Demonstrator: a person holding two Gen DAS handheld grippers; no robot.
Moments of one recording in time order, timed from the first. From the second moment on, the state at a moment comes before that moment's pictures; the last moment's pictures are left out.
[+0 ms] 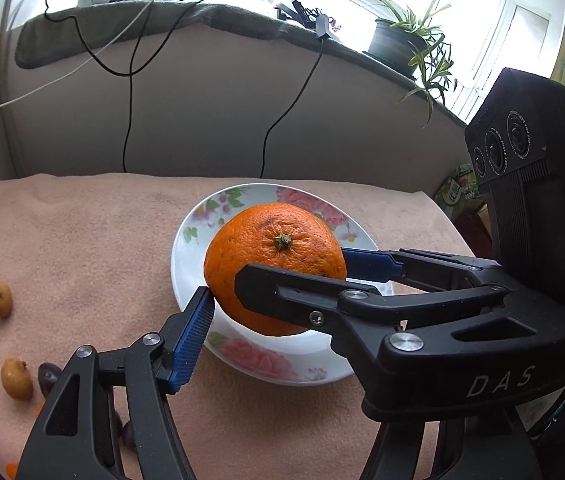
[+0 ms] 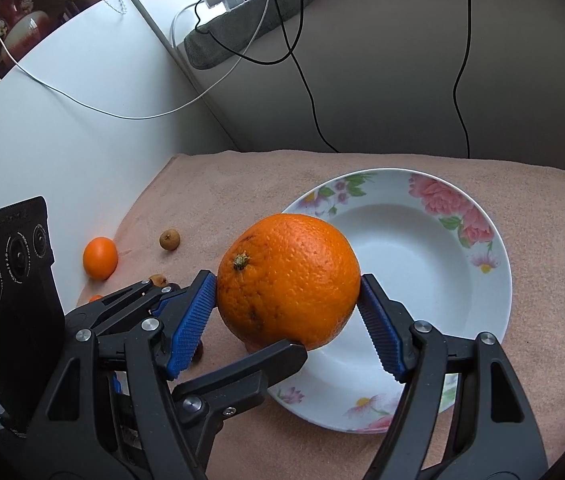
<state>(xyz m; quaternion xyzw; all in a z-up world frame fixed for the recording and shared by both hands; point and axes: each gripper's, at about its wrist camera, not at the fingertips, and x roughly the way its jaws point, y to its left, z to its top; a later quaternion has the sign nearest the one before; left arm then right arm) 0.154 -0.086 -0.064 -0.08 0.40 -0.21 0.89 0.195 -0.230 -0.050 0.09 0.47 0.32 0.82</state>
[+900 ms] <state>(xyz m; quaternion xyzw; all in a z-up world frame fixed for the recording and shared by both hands) 0.186 -0.095 -0.081 -0.05 0.42 -0.18 0.89 0.224 -0.233 -0.068 0.09 0.50 0.29 0.81</state>
